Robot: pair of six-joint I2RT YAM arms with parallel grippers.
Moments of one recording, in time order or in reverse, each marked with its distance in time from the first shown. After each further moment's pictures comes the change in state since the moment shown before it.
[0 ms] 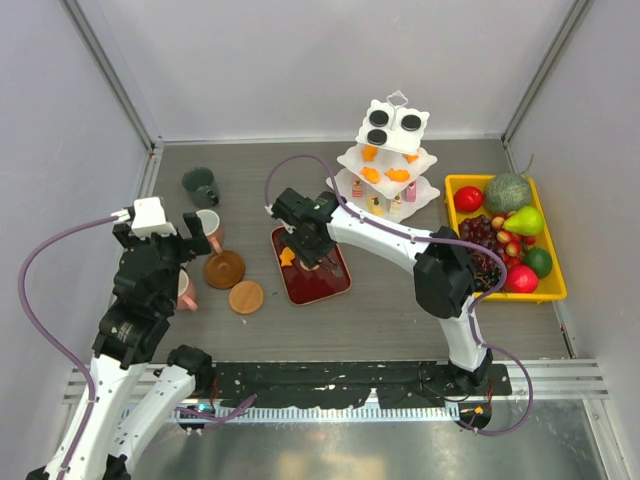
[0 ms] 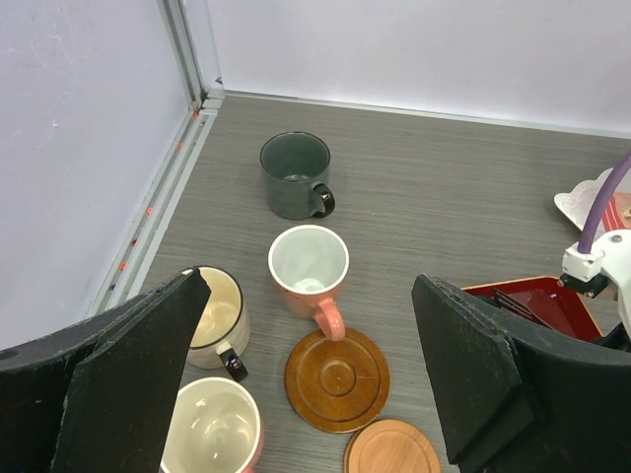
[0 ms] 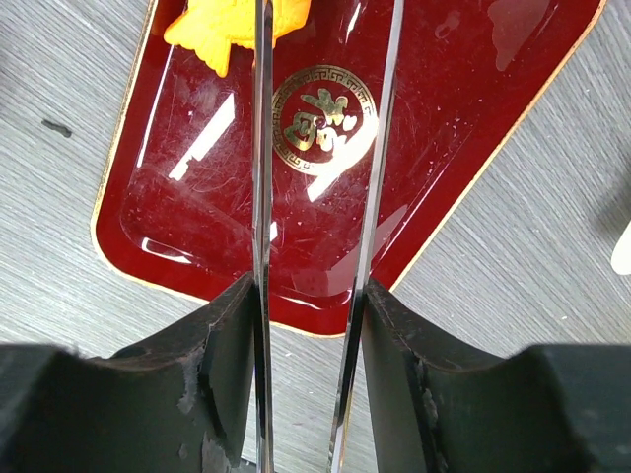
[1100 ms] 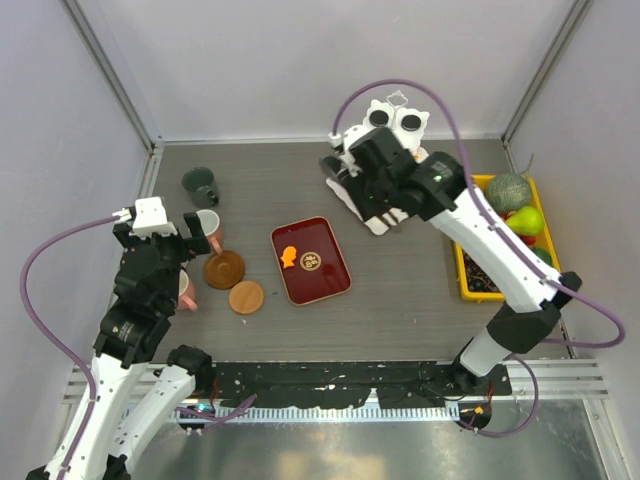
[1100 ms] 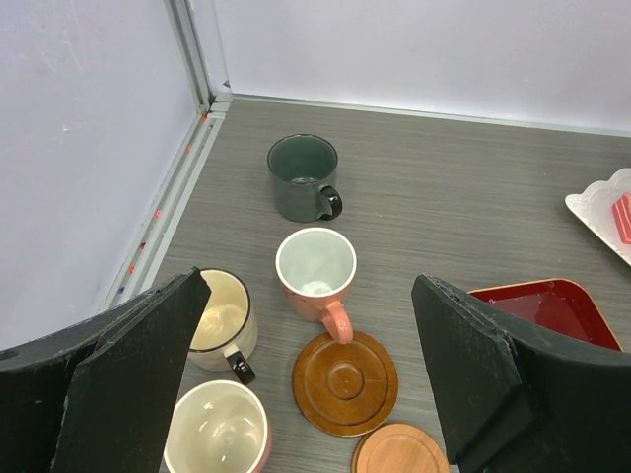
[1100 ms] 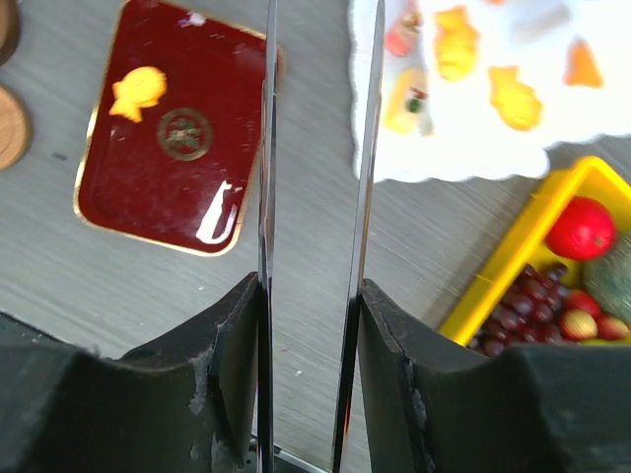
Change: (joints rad) left arm 0.000 0.001 -0.011 0.015 -0.011 0.021; right arm -0.096 -0.429 0.177 -0.232 0.137 -0.054
